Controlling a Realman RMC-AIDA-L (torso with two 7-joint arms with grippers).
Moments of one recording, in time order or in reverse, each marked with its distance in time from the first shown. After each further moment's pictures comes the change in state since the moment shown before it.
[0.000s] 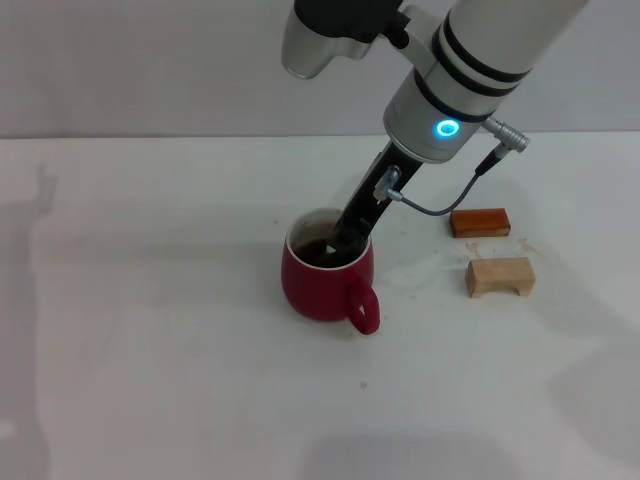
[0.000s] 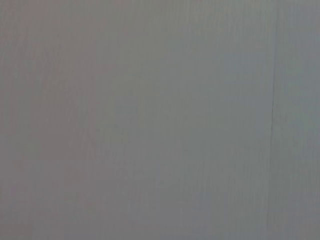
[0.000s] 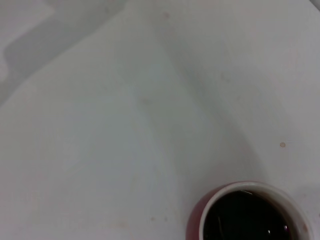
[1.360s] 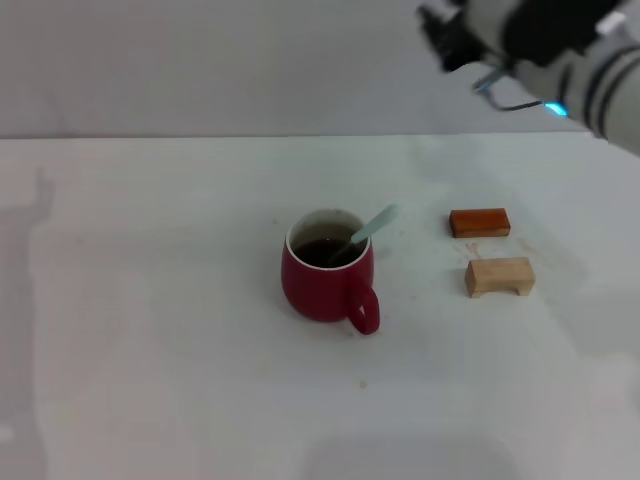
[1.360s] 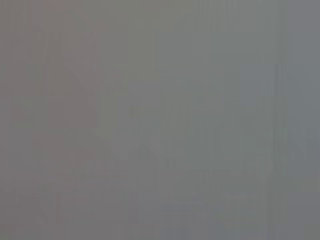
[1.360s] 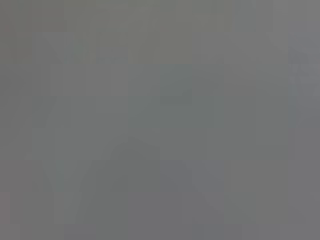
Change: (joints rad) left arm 0.003 -0.002 0.006 0.009 0.000 -0.048 -0.009; right arm -0.772 0.016 -0.329 0.494 -0.100 -1.314 0.032
